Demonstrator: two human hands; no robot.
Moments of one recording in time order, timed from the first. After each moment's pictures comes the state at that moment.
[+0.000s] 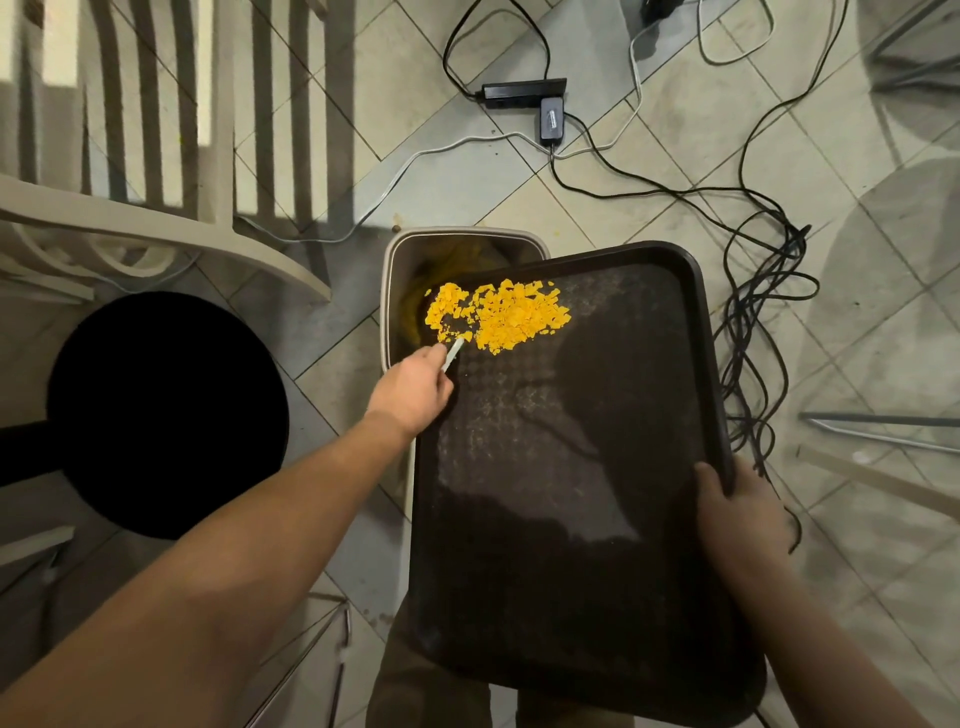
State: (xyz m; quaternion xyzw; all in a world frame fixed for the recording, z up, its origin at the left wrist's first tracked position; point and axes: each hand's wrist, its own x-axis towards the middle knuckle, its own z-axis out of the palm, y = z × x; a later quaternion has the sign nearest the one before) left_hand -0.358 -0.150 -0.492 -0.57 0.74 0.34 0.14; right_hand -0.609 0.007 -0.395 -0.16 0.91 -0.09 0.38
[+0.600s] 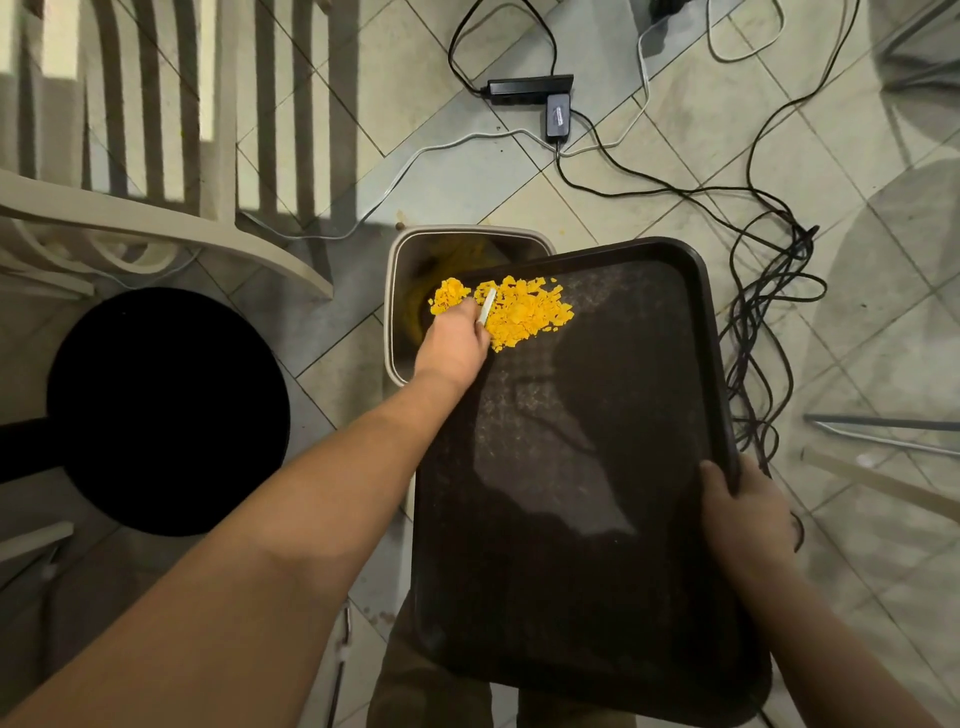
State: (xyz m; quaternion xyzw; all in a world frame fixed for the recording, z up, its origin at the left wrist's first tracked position) left_hand -0.411 -0.182 -0.500 -0.64 0.66 0.38 0.06; right_hand -0.609 0.006 -0.404 -0.16 0.91 -0.09 0.37
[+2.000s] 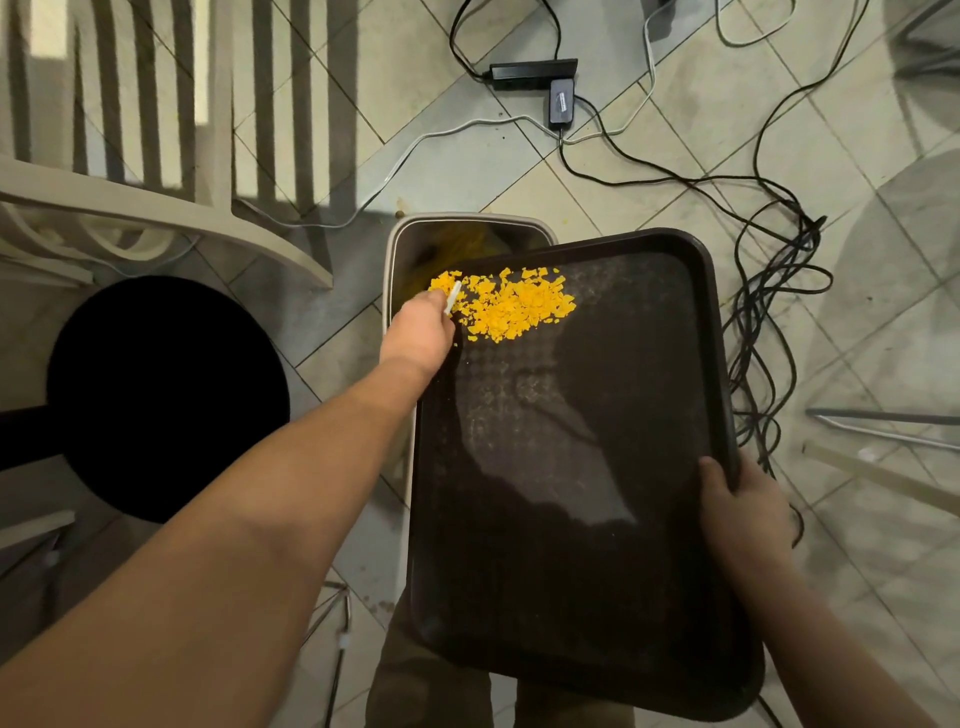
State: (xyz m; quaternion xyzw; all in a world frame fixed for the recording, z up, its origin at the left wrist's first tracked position) left_hand -0.381 -0.192 -0.503 -0.66 0.66 0.34 0.09; right_hand -0.608 0.007 -0.403 -0.14 0.91 -0.09 0.39
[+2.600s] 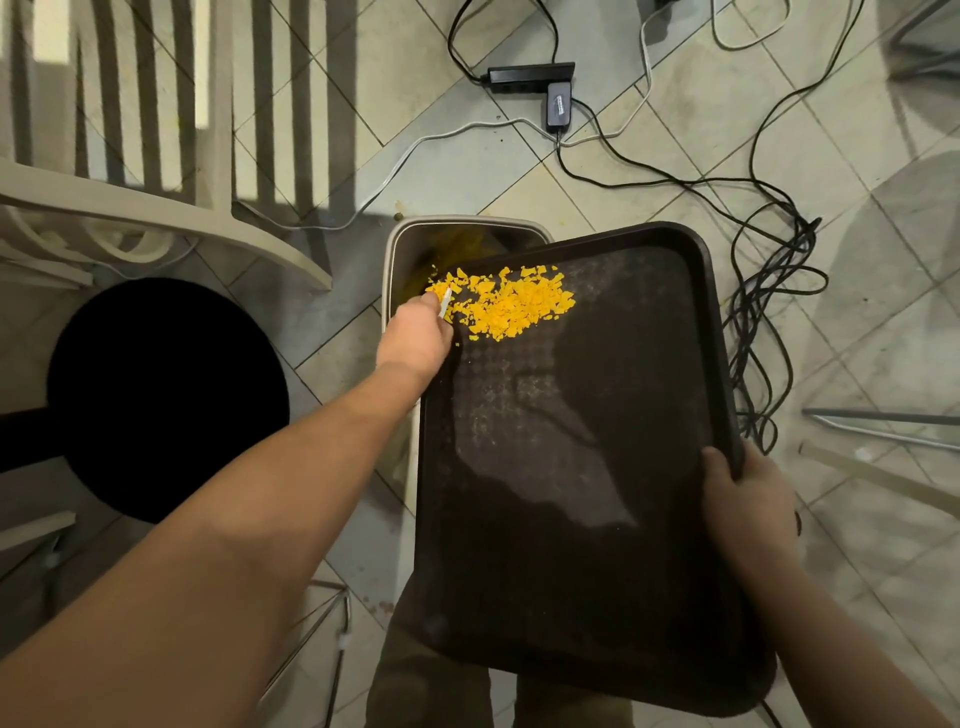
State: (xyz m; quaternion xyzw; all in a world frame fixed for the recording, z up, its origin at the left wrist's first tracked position) left_hand -0.380 -0.190 -0.496 -0.68 0.65 0.34 0.10; right_hand -0.612 -0.002 -0.392 -0.15 0.90 -0.09 0.40
